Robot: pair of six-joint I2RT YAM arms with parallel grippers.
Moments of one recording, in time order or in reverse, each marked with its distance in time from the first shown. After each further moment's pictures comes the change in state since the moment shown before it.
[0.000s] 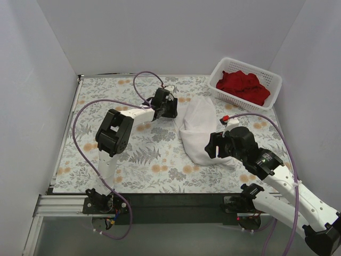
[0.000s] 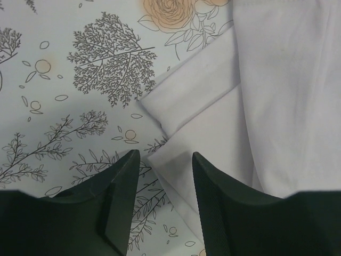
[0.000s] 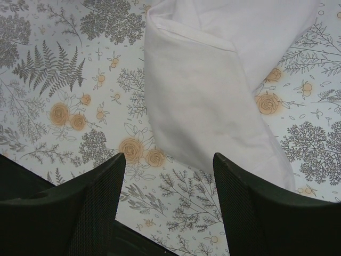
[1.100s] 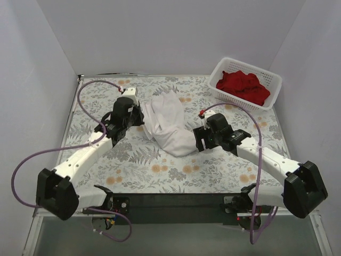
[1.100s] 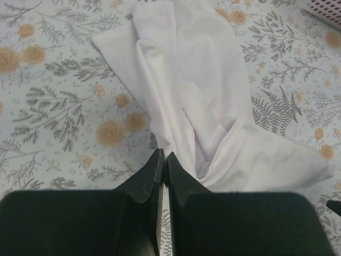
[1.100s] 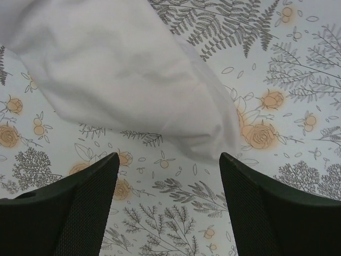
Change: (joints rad) left arm 0.066 -0.860 -0.465 -0.216 -0.178 -0.043; right arm -0.035 0.464 0.082 0.150 0.008 -0.159
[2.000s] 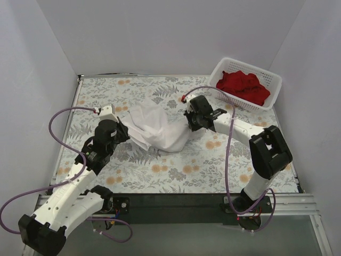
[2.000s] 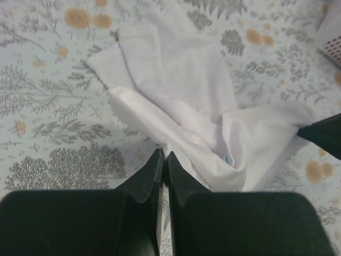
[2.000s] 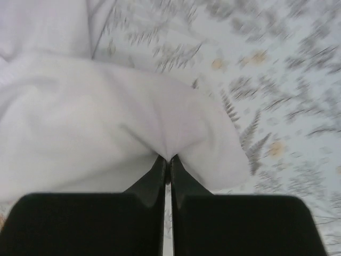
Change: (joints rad) left arm 0.012 -0.522 -0.348 -0.111 -0.192 -0.173; right arm -0.020 0.500 0.308 0.121 -0.074 -0.138
